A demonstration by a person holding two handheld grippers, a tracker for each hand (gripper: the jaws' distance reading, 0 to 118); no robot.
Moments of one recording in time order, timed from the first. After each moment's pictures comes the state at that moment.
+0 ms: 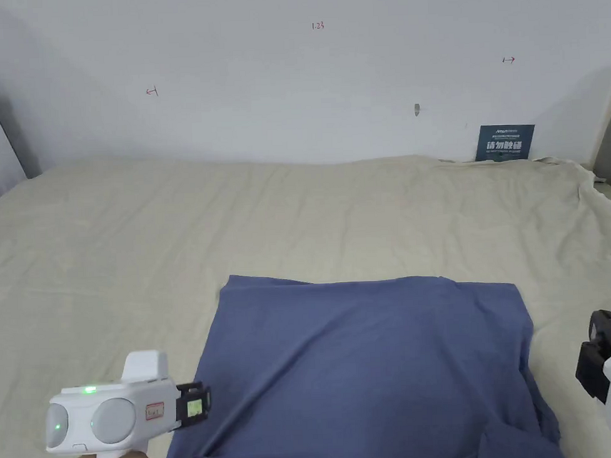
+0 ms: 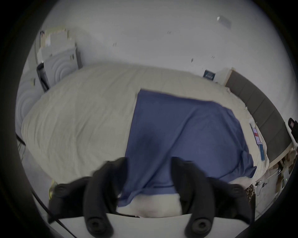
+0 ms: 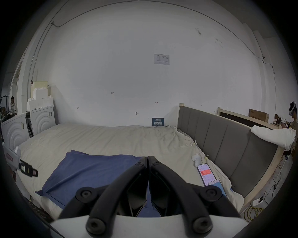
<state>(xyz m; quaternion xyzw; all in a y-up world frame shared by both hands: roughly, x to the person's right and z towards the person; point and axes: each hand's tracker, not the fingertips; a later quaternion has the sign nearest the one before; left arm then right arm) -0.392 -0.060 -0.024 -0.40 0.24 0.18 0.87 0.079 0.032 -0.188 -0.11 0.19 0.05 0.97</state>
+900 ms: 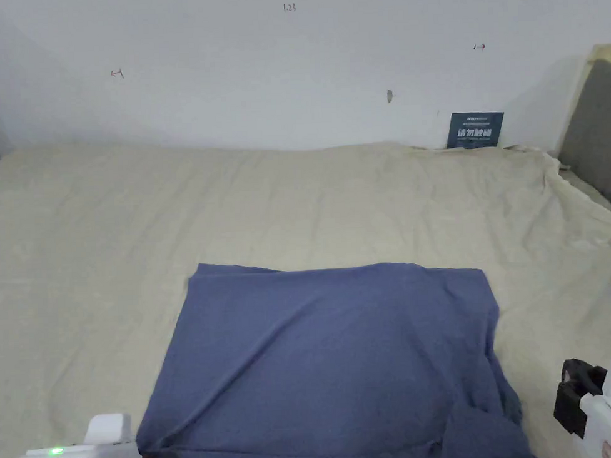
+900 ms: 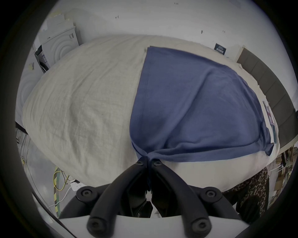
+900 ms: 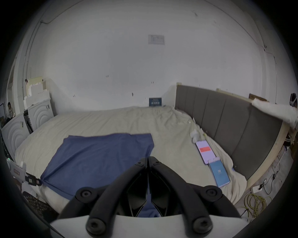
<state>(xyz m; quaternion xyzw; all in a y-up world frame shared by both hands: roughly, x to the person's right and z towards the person) -0.371 -0.128 0.004 -0.46 0.24 0.17 0.84 0.111 -0.020 -0.198 -0.24 0.18 0.04 0.95</state>
